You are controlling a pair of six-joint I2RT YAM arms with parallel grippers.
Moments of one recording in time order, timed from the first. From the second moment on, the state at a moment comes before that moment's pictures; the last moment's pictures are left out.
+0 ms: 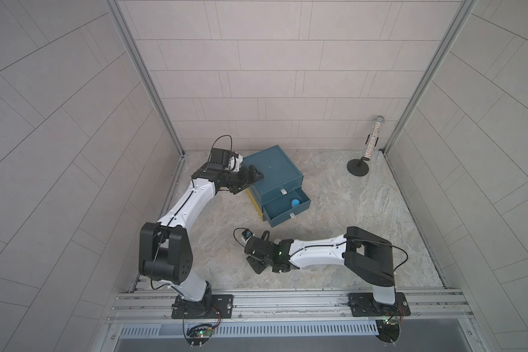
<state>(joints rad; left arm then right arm) -0.16 1.60 1.32 -0.57 0.60 -0.56 1.22 1.95 1.20 -0.21 0.16 0.47</state>
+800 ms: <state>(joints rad) -0.16 1.60 1.32 -0.57 0.60 -0.56 1.23 1.66 1.28 -0.38 0.26 0.42</state>
